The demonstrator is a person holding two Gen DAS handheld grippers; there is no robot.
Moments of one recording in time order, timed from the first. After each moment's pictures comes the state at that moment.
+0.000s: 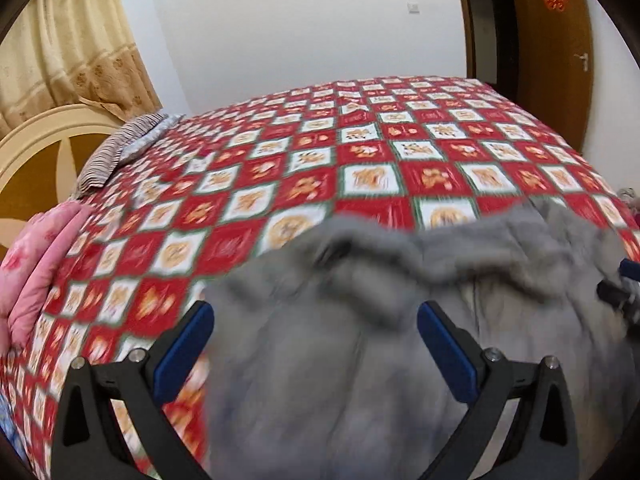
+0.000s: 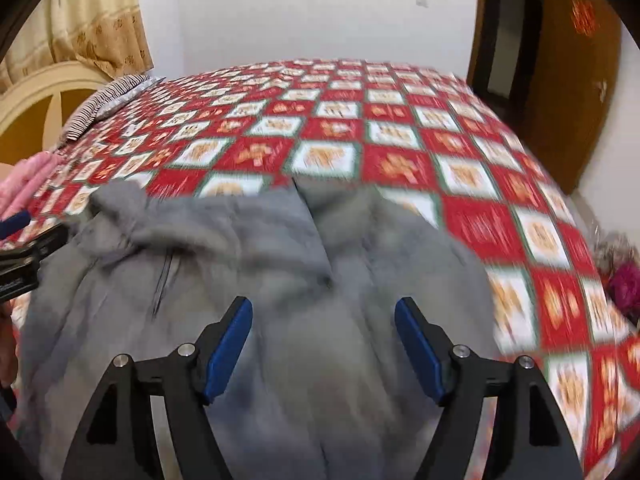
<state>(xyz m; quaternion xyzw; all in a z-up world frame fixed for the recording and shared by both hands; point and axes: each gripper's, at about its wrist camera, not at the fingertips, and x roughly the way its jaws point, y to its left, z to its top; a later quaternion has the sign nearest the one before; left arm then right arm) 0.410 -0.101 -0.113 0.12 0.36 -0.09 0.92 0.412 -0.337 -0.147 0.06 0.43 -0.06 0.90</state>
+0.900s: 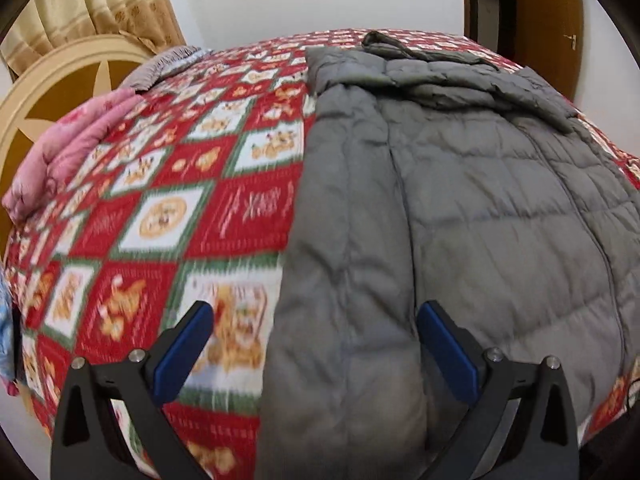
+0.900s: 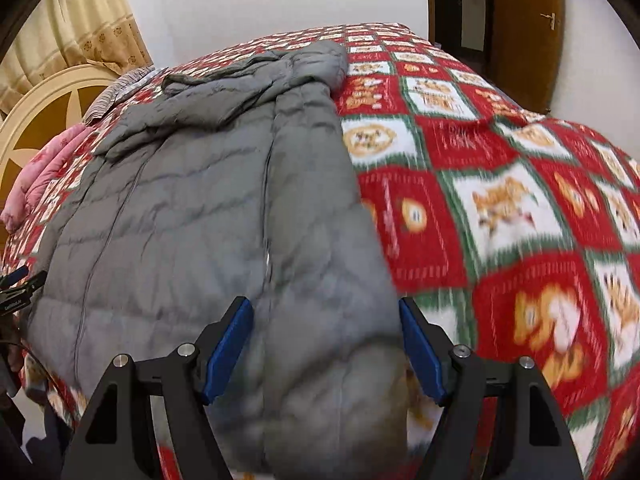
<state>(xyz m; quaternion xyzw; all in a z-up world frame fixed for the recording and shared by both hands) 0.132 0.071 -0.197 0.11 0.43 -0.07 0.90 0.056 -0.282 -0.202 0.11 0.44 -0.08 0.89</state>
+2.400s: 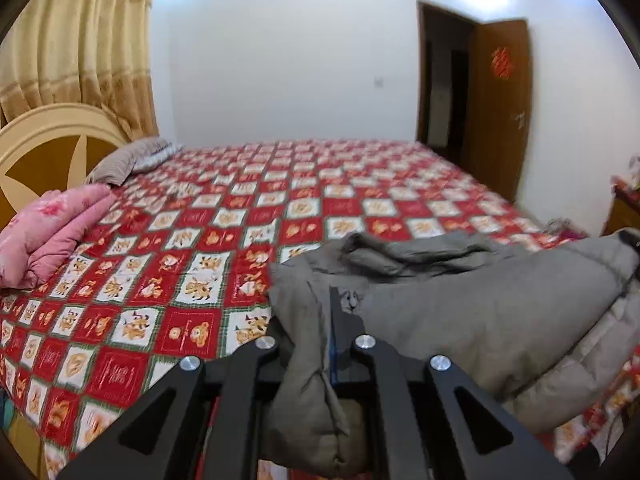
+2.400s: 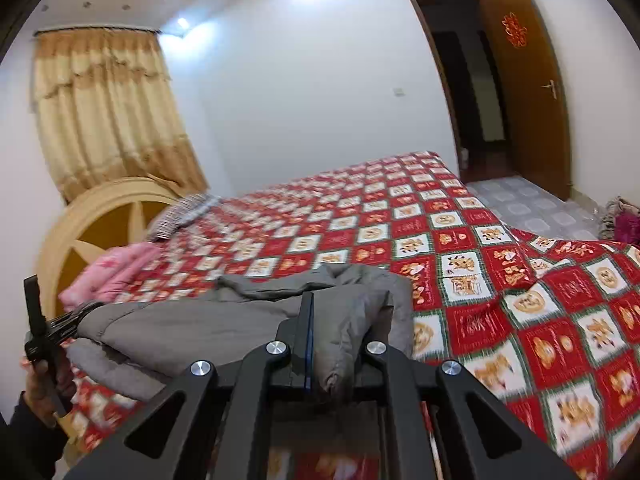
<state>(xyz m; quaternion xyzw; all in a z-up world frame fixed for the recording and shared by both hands) 0.183 0.061 -0.065 0.05 0.28 -0.17 0.95 0.051 -0.303 -0.040 0.15 0.21 -0.04 0.97</state>
